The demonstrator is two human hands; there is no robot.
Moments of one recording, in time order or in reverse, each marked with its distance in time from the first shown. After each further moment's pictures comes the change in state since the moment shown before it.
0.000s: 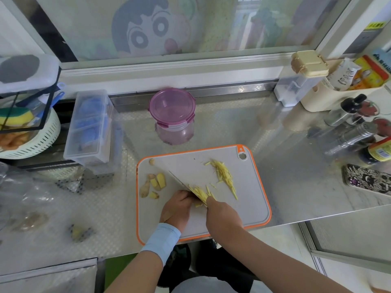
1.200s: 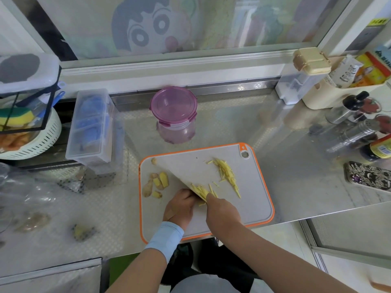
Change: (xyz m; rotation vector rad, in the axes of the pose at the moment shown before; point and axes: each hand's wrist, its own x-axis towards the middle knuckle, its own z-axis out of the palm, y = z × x) left_hand 0.001 0.000 -0.003 -0.081 0.170 0.098; right_hand 0.008 -0.009 0.003 -0.040 0.000 -0.007
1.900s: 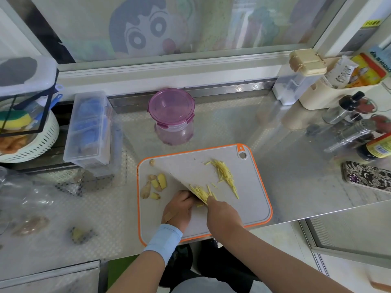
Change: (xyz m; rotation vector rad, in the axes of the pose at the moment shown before) left_hand -0.003 -0.003 0.003 -0.005 0.026 0.037; right_hand -0.004 0.004 -0.001 0.011 -0.014 0.022
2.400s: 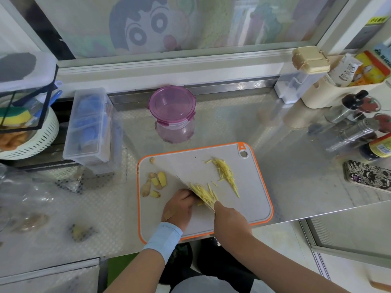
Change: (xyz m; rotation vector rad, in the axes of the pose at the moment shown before) left_hand 0.001 0.003 -0.001 0.008 0.038 -0.003; right_hand -0.018 0.017 0.005 -0.017 -0.001 0.020
